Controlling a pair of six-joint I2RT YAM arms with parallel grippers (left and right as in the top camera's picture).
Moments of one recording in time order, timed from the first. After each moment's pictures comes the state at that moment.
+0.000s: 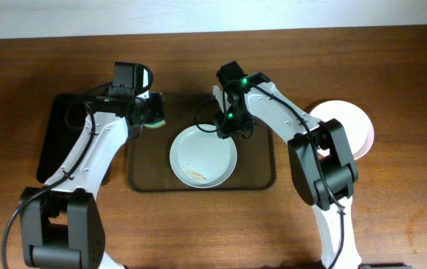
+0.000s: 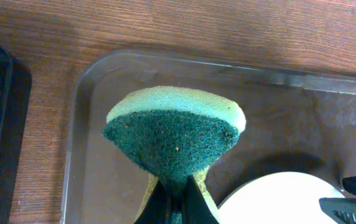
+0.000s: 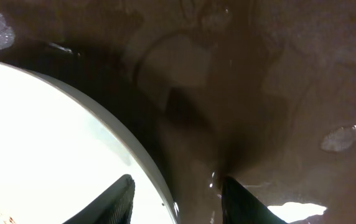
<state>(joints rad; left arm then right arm) -0.15 1.76 1.30 -0.57 0.04 -0.26 0.44 2.28 1.79 -0.96 -0.24 0.04</state>
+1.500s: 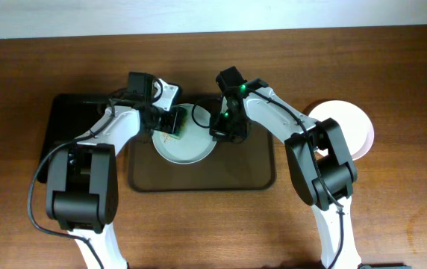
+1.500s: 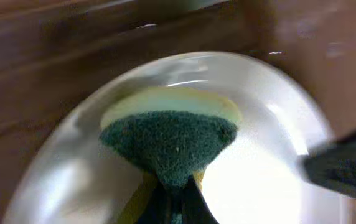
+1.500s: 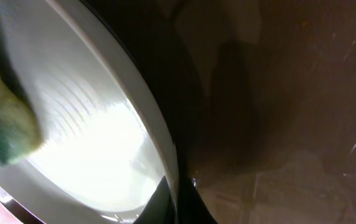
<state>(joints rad) -0.14 2.04 1.31 -0.42 0.48 0.14 0.45 2.28 1.72 -0.87 -0.42 0.57</state>
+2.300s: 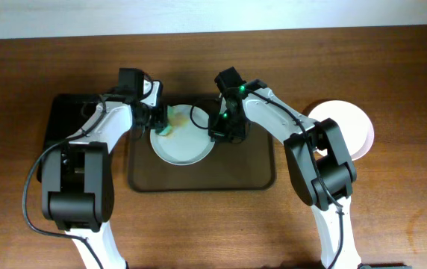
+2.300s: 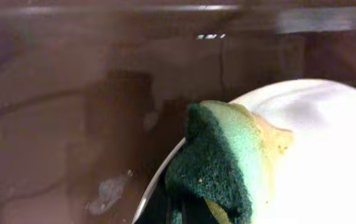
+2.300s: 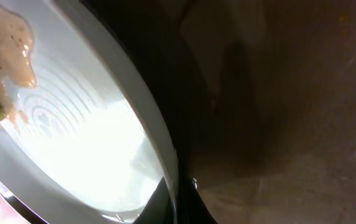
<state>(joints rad) -0.09 2.05 1.36 -0.51 0.23 -0.06 0.45 2.28 1.72 -0.85 -0.43 0.55</state>
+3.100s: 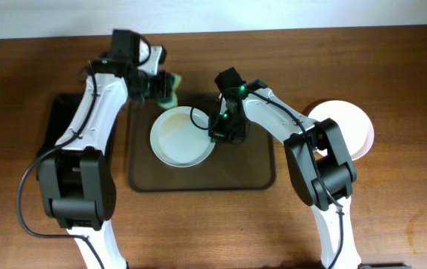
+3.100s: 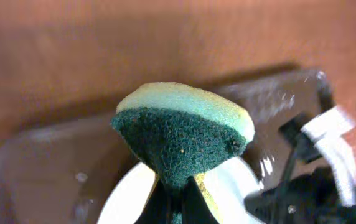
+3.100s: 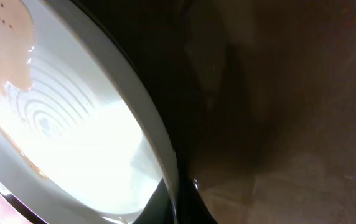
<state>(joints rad) -0.10 2.06 1.76 -0.80 0.38 -0.03 0.45 2.28 1.72 -0.86 -0.44 0.55</state>
